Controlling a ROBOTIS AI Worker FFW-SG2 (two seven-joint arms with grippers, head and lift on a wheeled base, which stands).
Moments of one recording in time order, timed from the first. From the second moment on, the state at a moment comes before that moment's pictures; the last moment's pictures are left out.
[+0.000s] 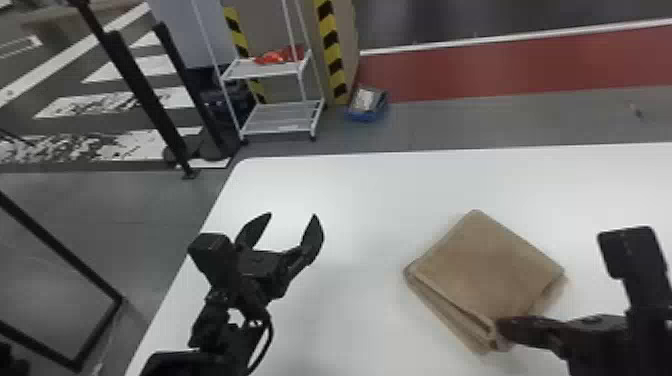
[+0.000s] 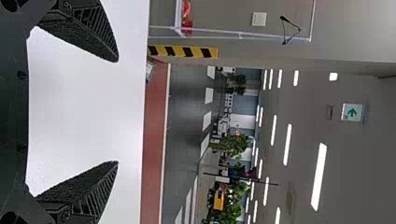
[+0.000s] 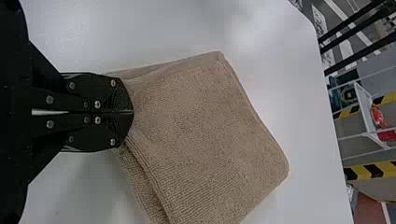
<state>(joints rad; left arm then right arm) 0.35 0.09 0.16 -1.88 0.21 0.08 -0.19 0.15 -0.07 0.12 -2.23 0.06 1.40 0.65</state>
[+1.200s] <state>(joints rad) 0.35 0.09 0.17 -1.88 0.20 0.08 -0.19 -0.10 -0.04 0.09 -1.93 0.10 1.35 0.47</state>
